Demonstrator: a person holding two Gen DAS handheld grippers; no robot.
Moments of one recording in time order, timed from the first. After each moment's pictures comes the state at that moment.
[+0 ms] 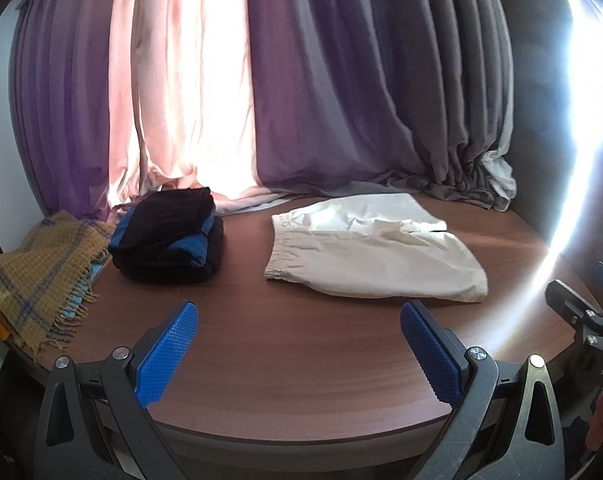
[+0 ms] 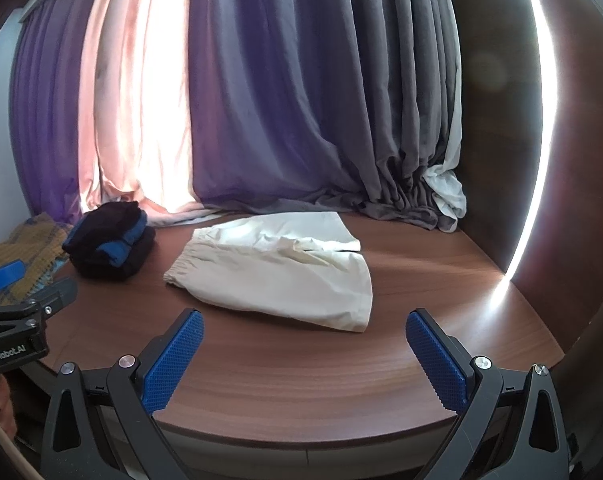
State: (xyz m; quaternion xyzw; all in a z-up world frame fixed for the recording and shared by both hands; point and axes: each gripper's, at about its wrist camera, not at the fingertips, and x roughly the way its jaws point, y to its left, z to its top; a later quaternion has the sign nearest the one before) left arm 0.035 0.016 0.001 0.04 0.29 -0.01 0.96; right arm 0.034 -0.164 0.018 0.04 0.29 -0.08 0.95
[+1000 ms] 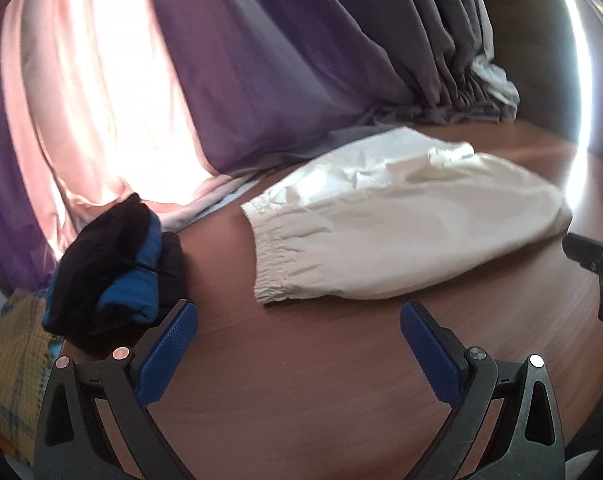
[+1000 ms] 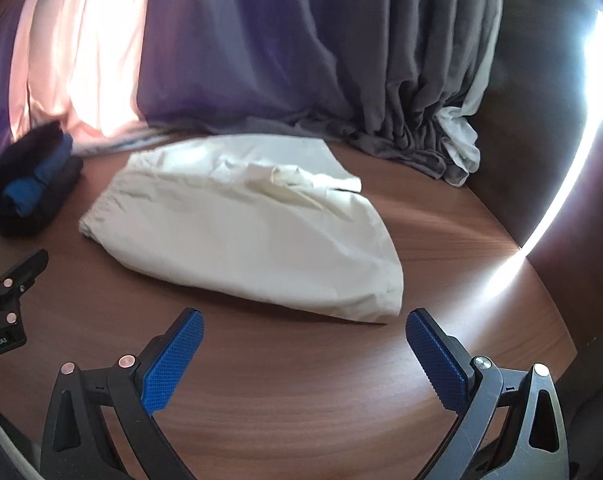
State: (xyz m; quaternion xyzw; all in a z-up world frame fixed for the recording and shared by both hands) left arm 0.190 0.027 -0.120 0.19 0.30 -0.09 0.93; right arm 0.171 -0.143 -0.094 -0.02 0.41 -0.15 0.90
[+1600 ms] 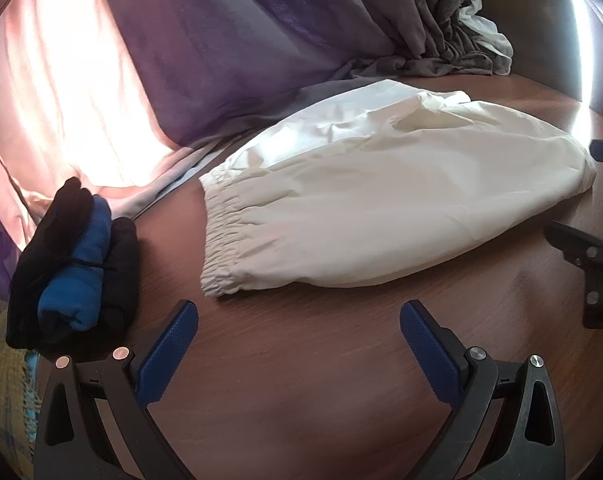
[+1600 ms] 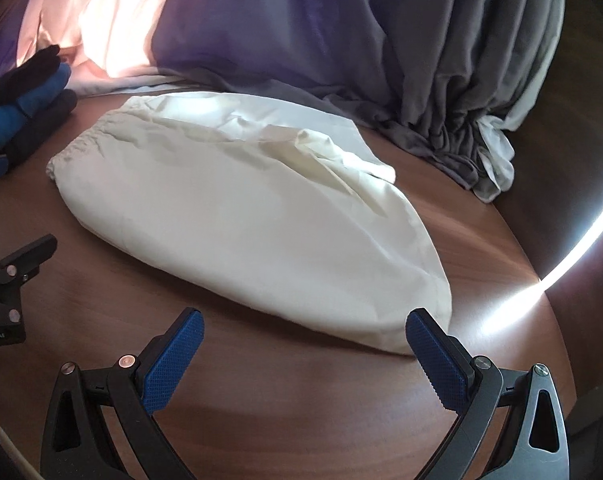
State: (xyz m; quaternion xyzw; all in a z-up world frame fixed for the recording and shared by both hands) left arm 0.229 0.002 -0.175 0.22 0.35 -0.11 0.90; right arm 0.222 -0.136 -0.152 -0.10 0.43 -0.12 0.89
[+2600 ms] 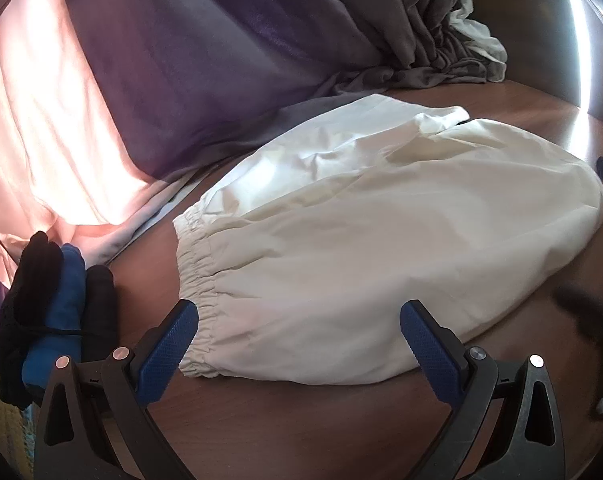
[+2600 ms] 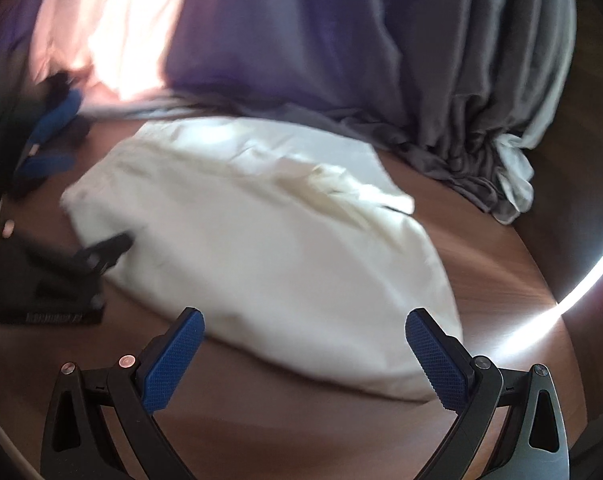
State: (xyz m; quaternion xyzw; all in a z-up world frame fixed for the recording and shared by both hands) left arm 0.274 -0.027 -0.166 0.24 0.33 -0.14 0.90; right arm 0.239 -0.133 -0.139 -0.10 0.41 -0.08 0.90
